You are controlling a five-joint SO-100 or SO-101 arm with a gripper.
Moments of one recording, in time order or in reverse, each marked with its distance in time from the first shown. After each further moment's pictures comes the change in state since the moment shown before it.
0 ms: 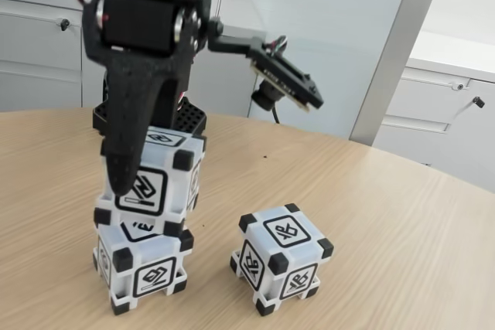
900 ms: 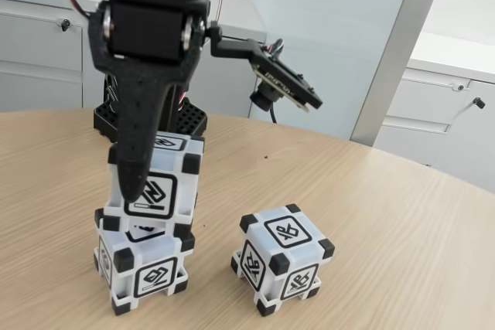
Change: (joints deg) arm 0.2 -0.9 0.0 0.0 -7.6
